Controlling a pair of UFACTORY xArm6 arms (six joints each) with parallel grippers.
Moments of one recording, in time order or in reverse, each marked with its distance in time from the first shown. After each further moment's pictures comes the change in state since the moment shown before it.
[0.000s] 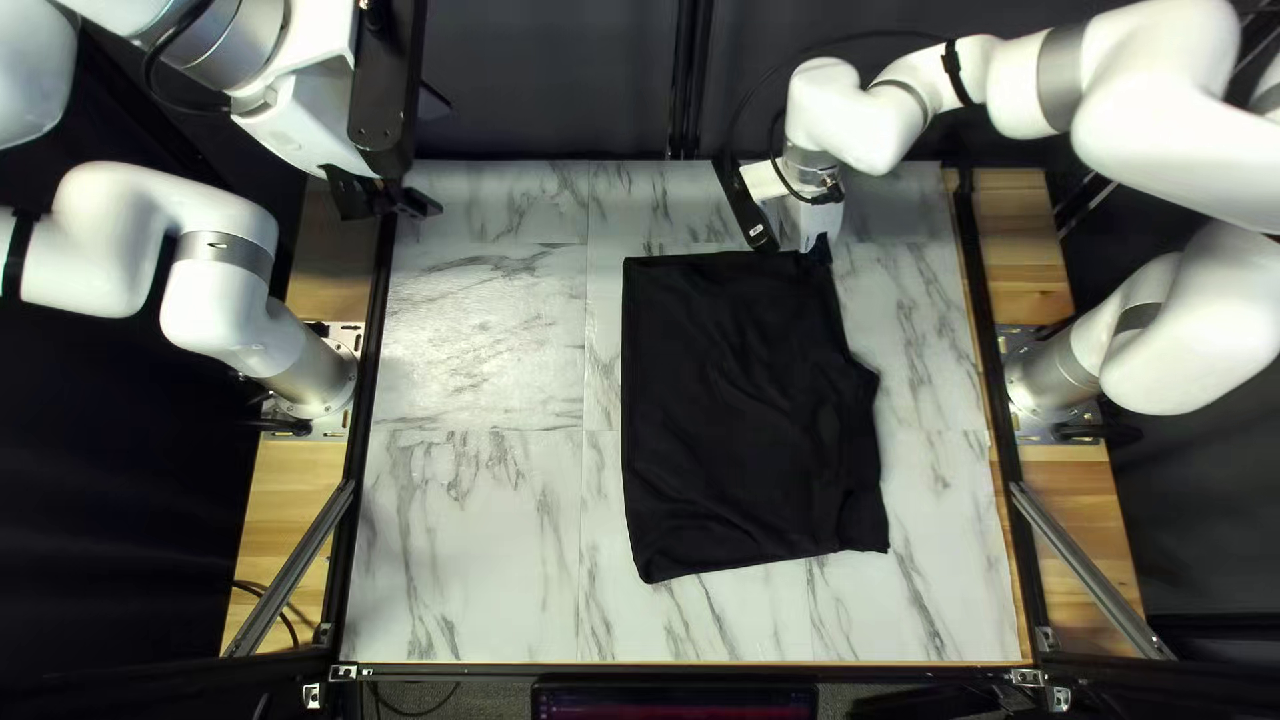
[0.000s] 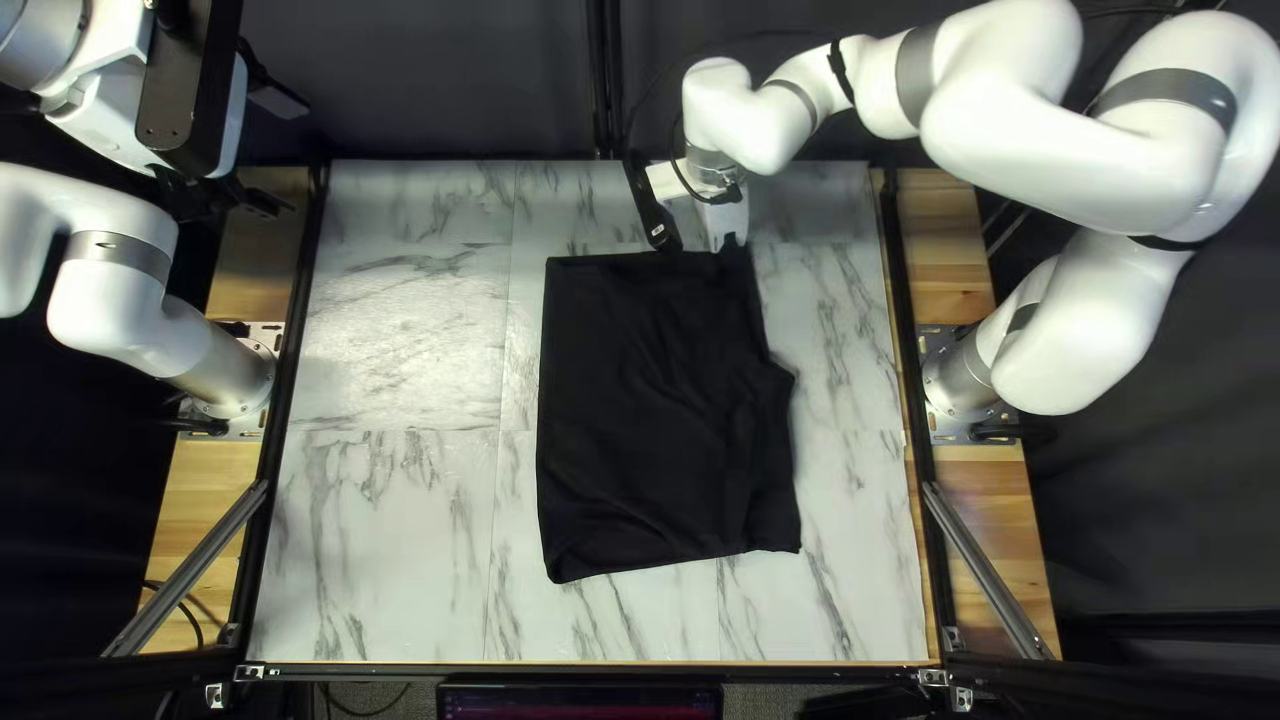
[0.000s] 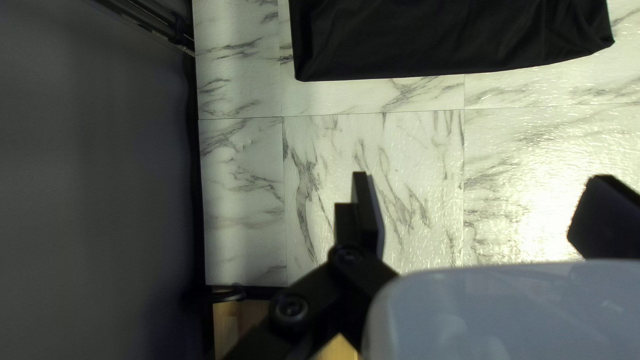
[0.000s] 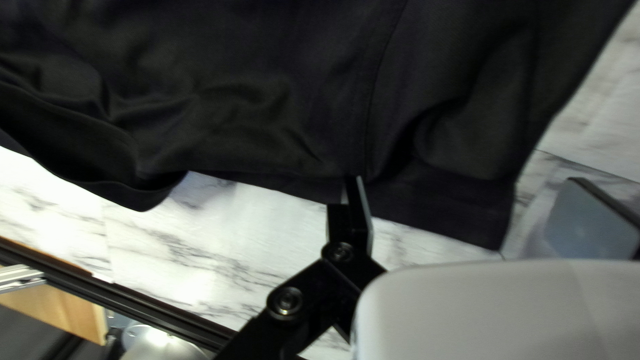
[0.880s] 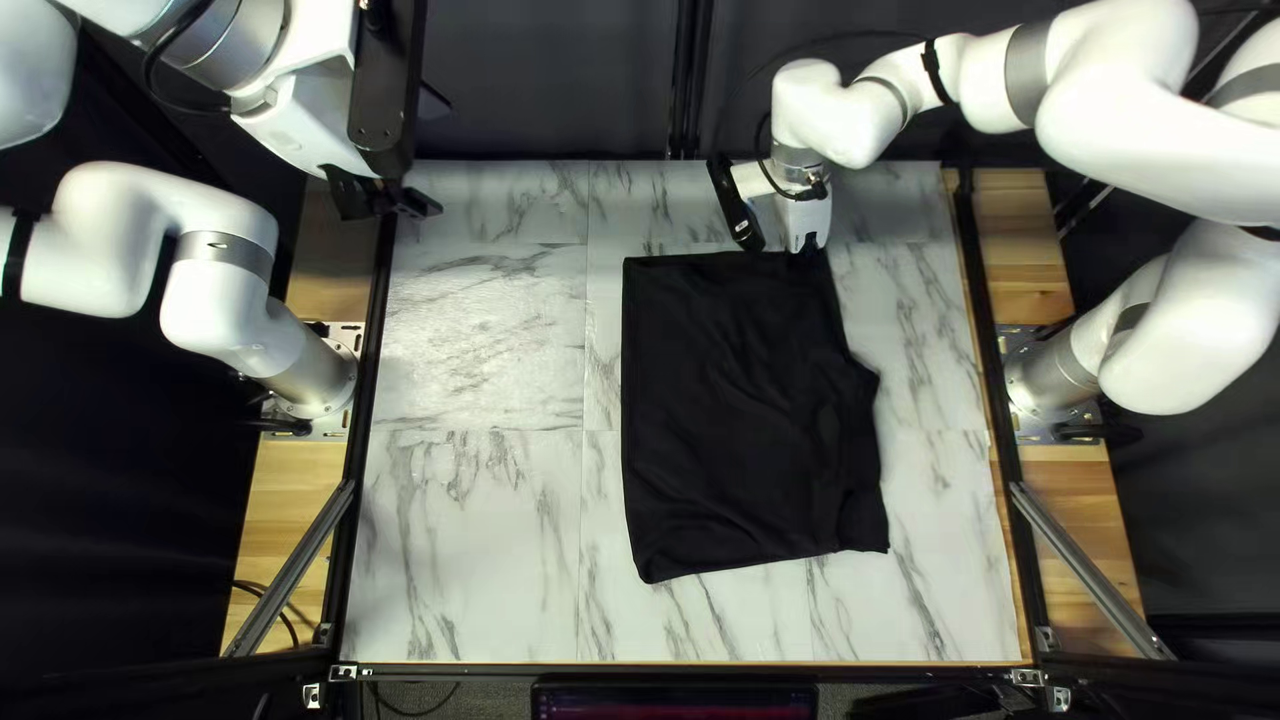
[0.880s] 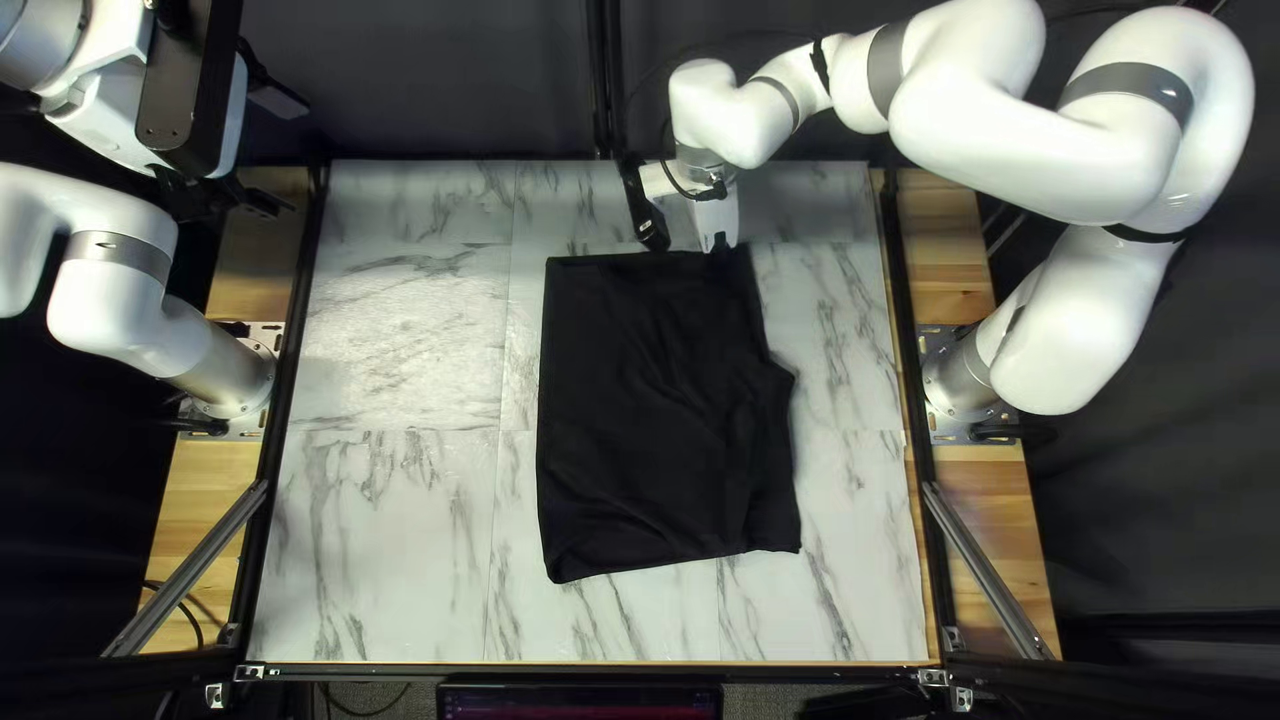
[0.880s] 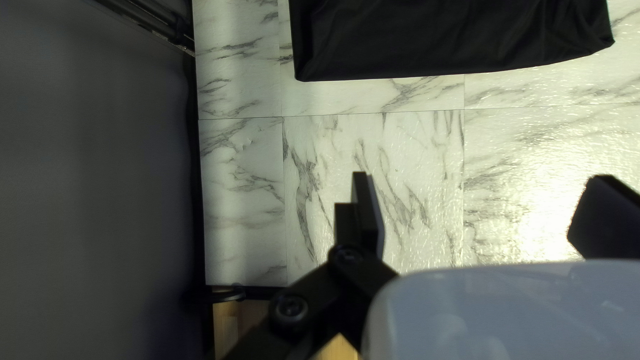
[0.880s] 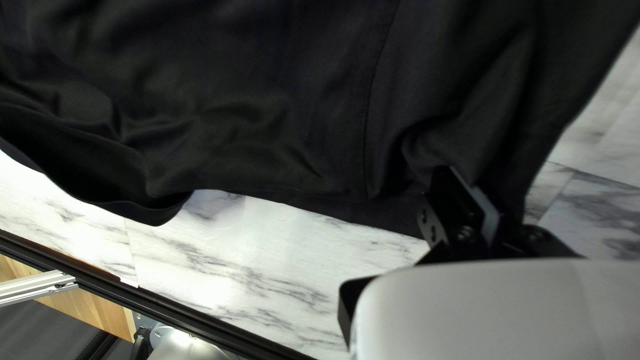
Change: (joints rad) left arm 0.000 0.000 0.000 0.000 0.000 0.000; right arm 0.022 0.010 -0.070 -0.036 0.047 0.089
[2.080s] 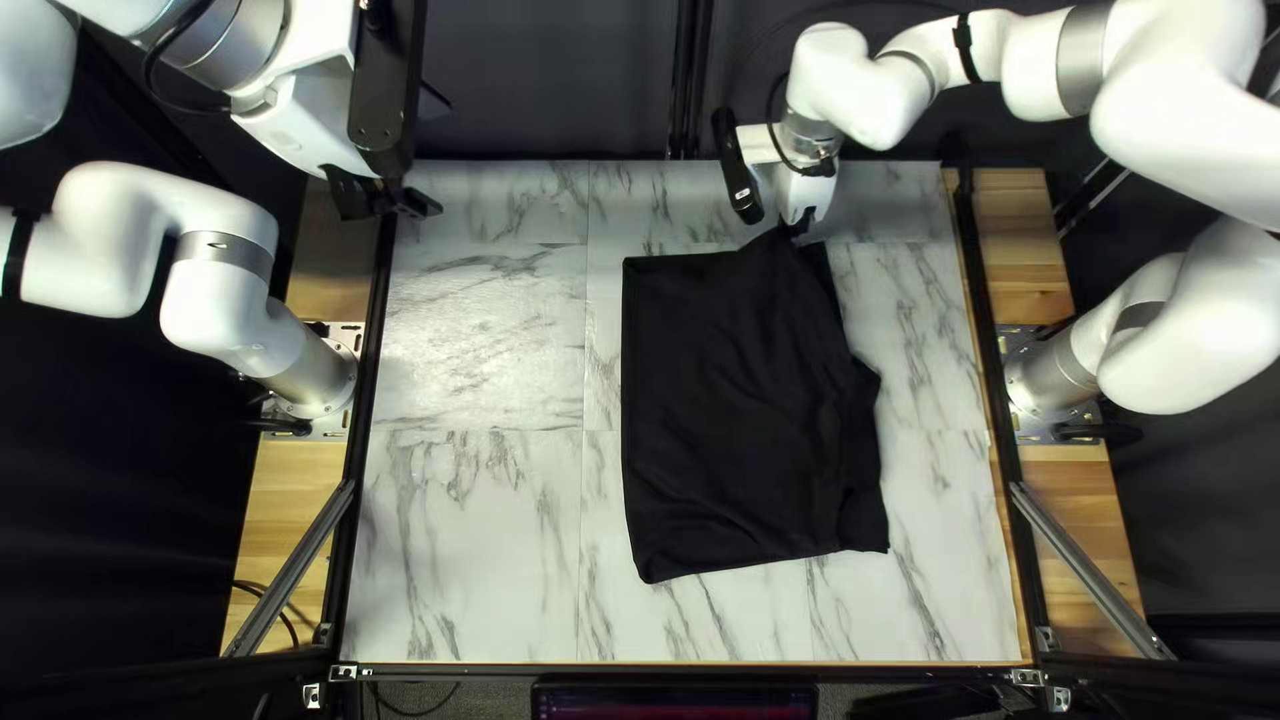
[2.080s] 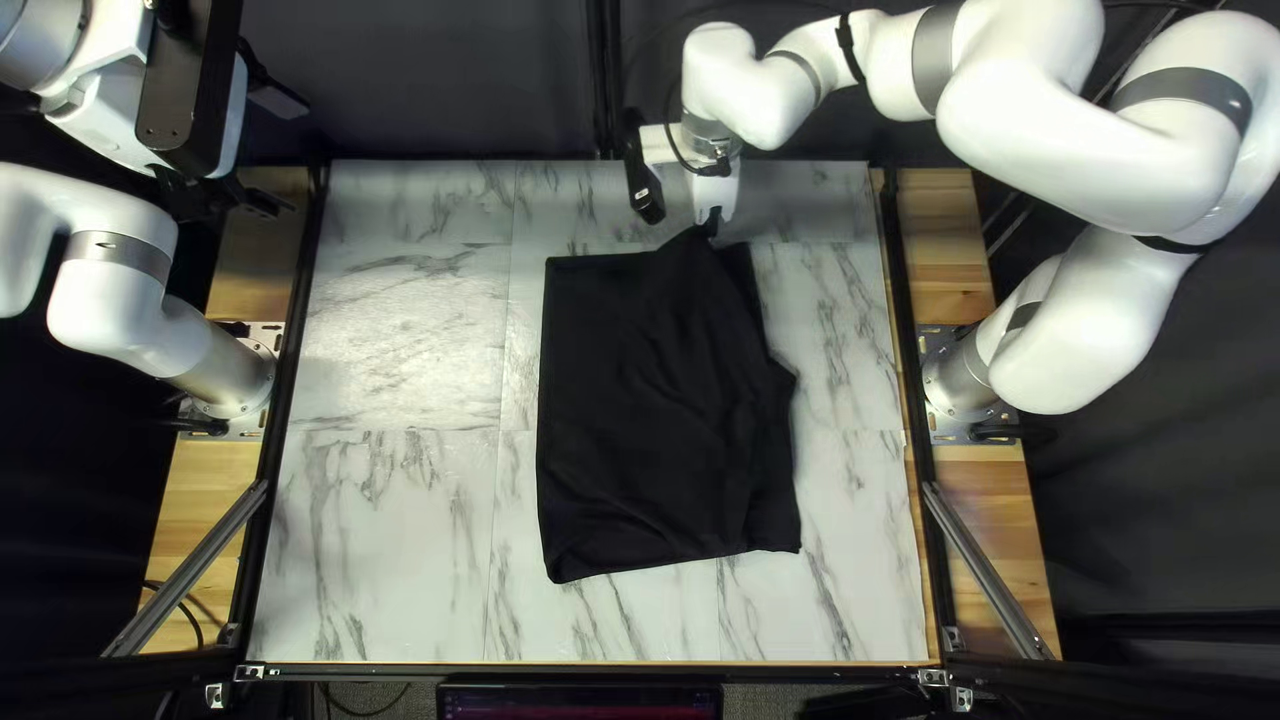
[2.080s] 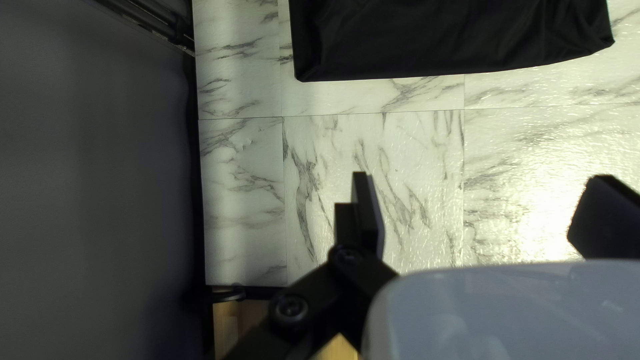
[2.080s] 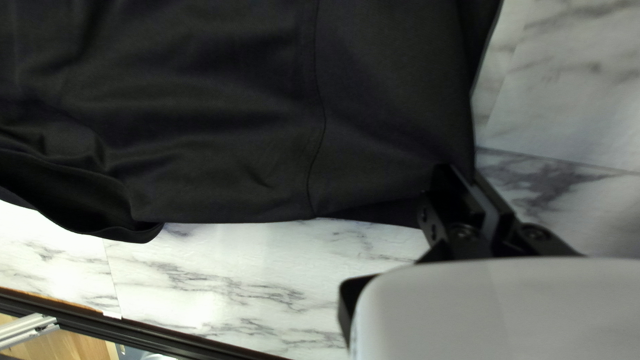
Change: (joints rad) left arm 0.000 0.000 0.000 0.000 0.000 0.000; right arm -0.037 -0.105 0.082 -0.010 -0.104 0.056
